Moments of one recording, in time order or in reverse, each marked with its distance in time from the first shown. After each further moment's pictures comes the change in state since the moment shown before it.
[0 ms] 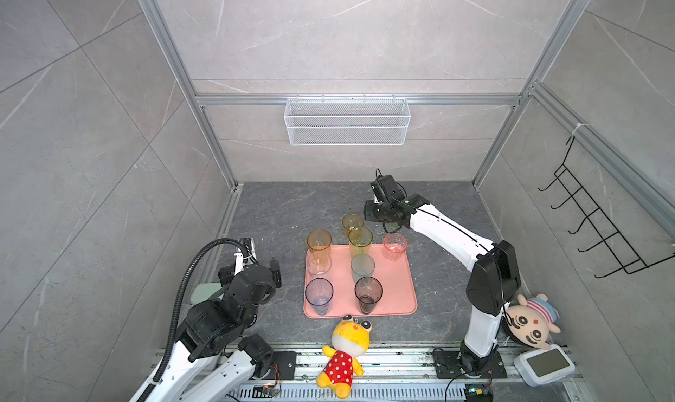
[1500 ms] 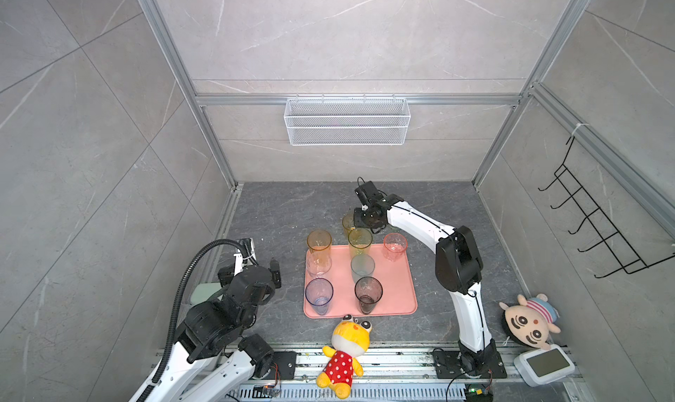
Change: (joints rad) left arm -0.005 -0.006 0.000 0.000 0.000 0.000; right arm 0.002 0.292 0.192 -0.080 -0.045 0.007
